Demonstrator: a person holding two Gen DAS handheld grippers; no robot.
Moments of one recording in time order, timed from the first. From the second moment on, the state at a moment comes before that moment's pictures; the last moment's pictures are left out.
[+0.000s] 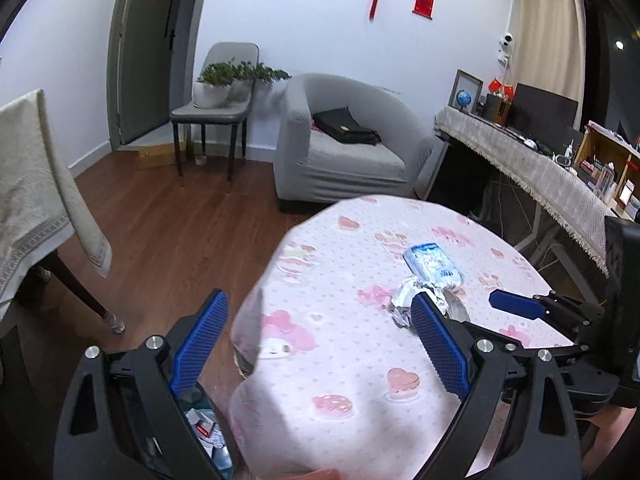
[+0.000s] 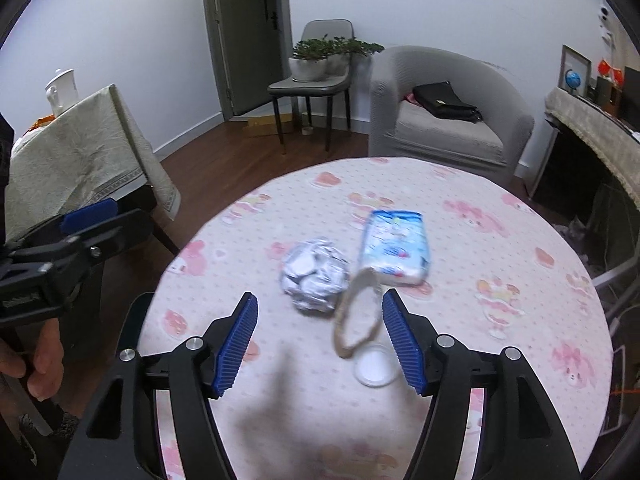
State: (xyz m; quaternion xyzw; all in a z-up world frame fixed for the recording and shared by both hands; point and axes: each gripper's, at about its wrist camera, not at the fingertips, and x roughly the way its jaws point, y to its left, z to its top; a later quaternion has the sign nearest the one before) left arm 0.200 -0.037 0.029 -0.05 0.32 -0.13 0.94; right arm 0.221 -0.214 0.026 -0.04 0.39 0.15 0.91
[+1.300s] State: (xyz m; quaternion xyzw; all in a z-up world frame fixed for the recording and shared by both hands) left arm 0.252 -0.122 -0.025 -0.12 0.39 -0.19 0.89; right arm 0.215 -0.288 0.007 -0.02 0.42 0.12 0.90
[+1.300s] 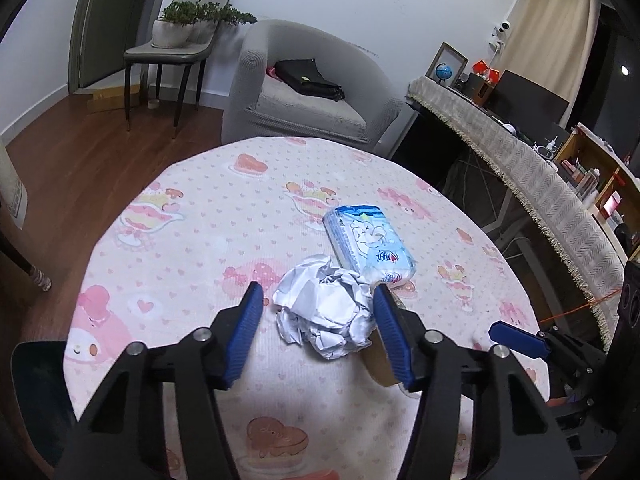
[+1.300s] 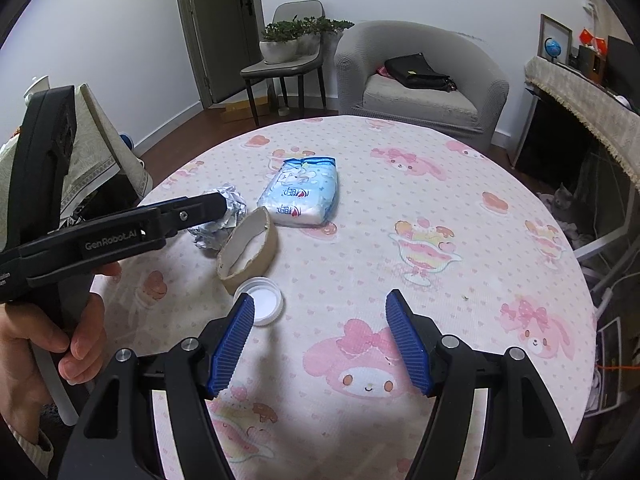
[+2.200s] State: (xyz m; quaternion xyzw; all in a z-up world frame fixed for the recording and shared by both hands) left arm 0.240 -0.082 -0.006 -0.13 0.37 -0.19 0.90; right arm 0.232 -0.239 0.005 -0.03 0.41 0.15 0.90
